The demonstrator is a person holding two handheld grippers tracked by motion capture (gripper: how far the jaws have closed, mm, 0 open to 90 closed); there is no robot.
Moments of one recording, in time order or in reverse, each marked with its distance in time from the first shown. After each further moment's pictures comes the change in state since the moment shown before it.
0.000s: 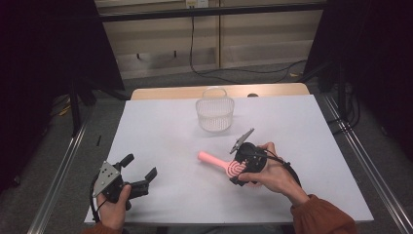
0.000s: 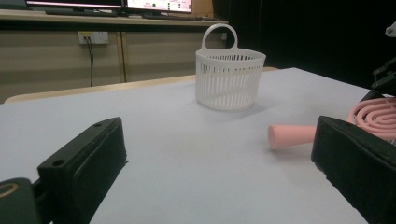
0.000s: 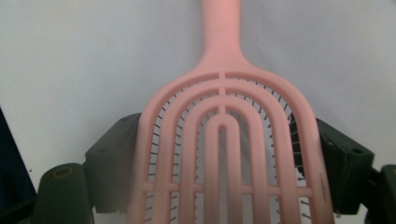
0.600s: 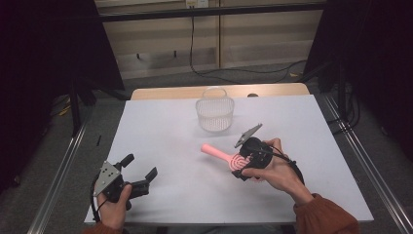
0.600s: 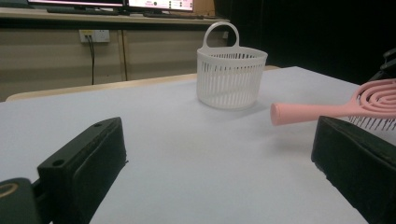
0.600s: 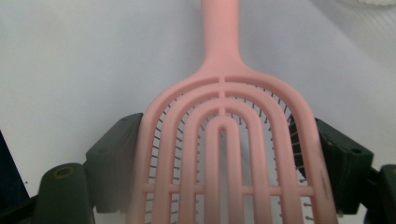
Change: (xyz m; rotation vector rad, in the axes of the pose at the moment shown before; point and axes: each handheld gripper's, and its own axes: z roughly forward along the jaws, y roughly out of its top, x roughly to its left) left arm 0.000 -0.001 0.002 0.009 0.004 0.003; right arm -0.004 -0.001 -0.019 -0.073 -0.059 0.031
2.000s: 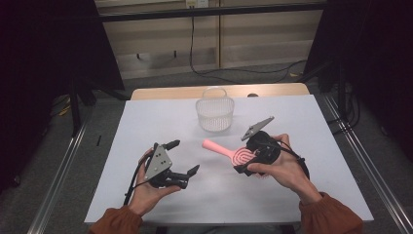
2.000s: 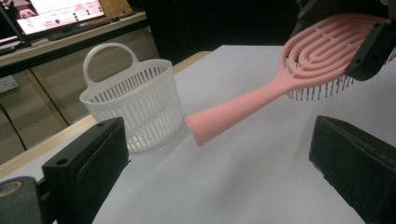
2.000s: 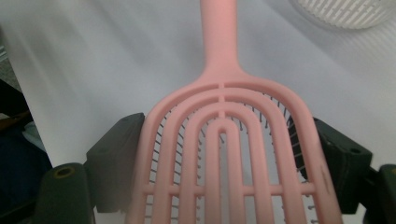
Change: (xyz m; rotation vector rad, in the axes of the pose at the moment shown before) left arm -0.070 0.034 0.085 0.068 -0.281 0.343; right arm -0.004 0.001 -0.028 -0.082 0.034 0.034
